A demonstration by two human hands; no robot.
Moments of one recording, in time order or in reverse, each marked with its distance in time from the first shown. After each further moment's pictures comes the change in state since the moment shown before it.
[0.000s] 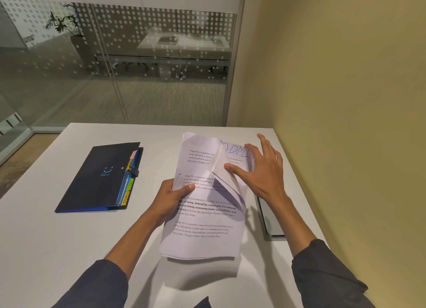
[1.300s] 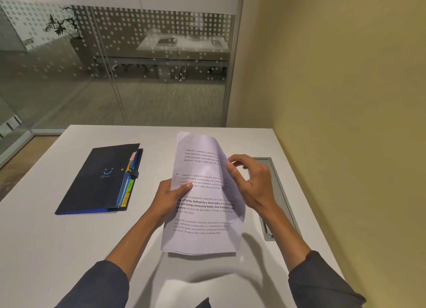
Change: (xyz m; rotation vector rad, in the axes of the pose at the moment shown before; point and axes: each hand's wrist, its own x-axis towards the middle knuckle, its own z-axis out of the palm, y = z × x) left_hand 0.008 -0.011 -0.004 -0.029 0.054 0.043; right_hand -0.026 -0.025 0.002 0.464 0.162 -0.192
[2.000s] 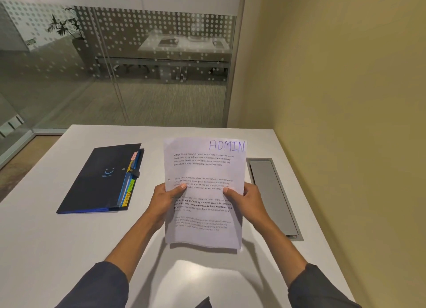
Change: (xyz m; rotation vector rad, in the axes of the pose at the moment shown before) left_hand 0.011 -0.024 -0.016 -0.077 0.086 -0.069; right_hand -0.038 0.037 0.028 0.426 -0.264 0.645
